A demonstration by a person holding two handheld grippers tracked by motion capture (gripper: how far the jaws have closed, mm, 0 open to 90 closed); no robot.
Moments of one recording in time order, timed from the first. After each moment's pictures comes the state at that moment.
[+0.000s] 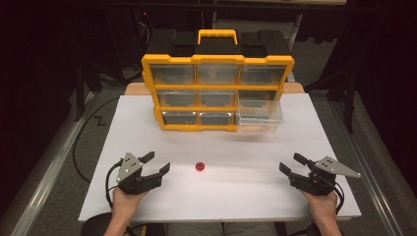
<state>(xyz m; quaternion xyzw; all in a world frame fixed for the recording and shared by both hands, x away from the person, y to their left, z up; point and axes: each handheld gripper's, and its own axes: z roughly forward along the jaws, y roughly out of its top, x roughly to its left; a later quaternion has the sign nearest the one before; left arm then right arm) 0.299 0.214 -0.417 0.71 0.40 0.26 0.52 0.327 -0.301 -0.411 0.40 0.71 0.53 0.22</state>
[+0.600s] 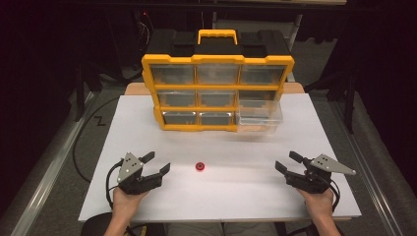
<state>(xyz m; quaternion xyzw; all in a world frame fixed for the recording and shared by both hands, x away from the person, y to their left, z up) 0.299 0.214 -0.417 0.71 0.40 0.26 0.52 0.333 -0.290 -0.409 0.39 0.72 0.53 0.22</state>
